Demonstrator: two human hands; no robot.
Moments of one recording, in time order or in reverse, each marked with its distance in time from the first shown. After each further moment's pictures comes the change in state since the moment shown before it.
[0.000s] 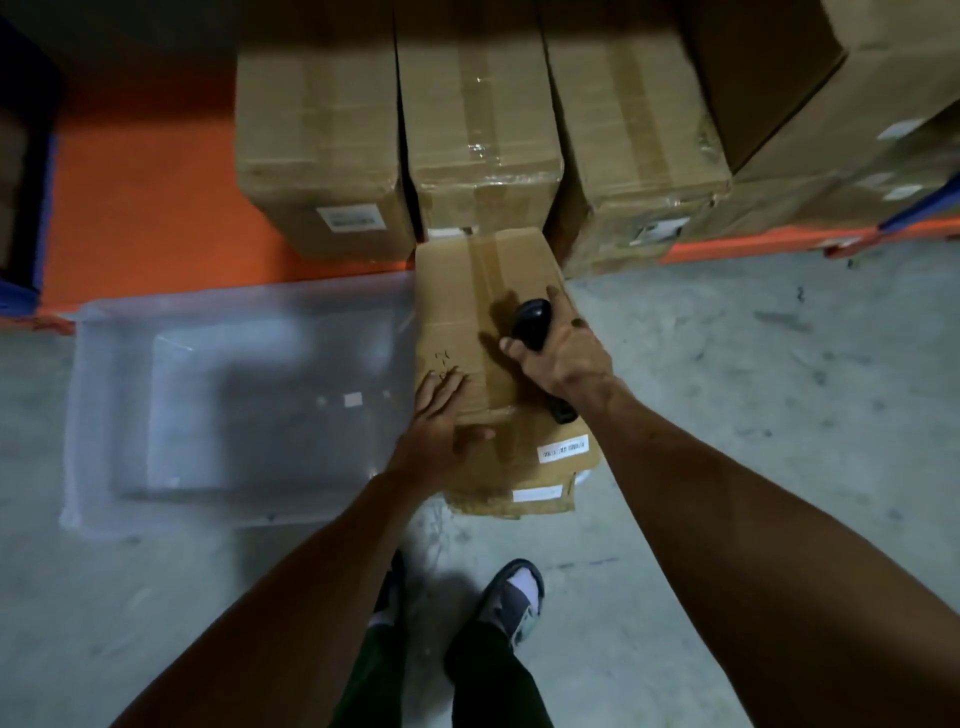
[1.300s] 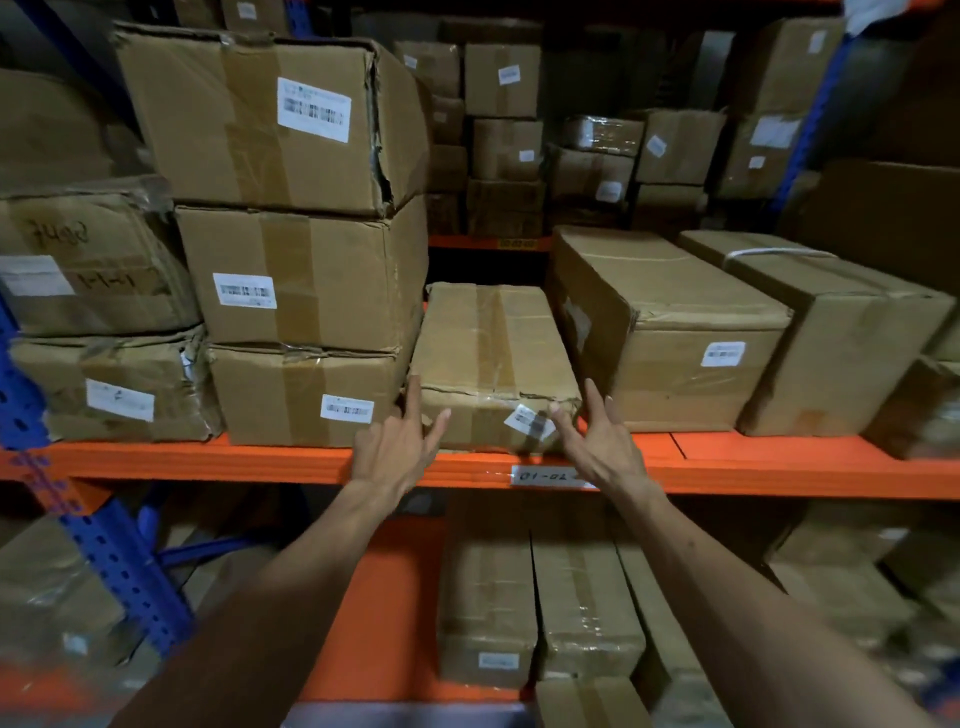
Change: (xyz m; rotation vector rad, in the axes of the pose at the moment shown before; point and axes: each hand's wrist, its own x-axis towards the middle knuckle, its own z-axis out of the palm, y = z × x) left_hand -0.118 0.126 -0.694 0.529 1.001 -0.047; right_hand -0.186 -0.491 -0.344 0.104 0.490 -0.494
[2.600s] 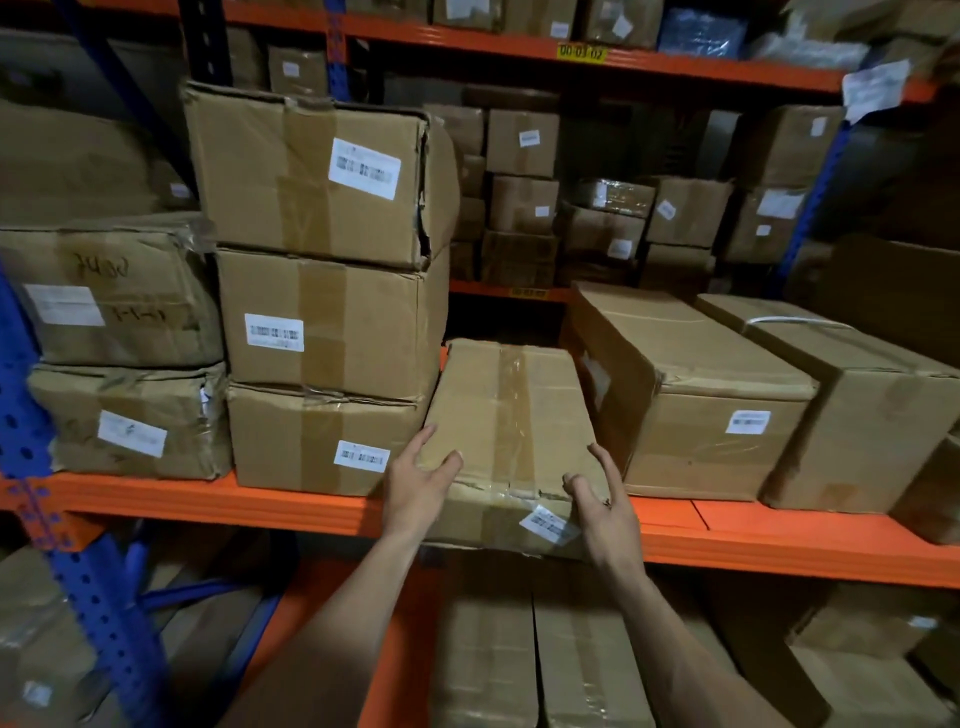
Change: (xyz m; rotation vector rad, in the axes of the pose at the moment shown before) left_hand 0.002 0.006 -0.003 -1.230 -0.053 -0.459; right_hand -0.034 -0.026 0.019 0.657 0.095 0.063
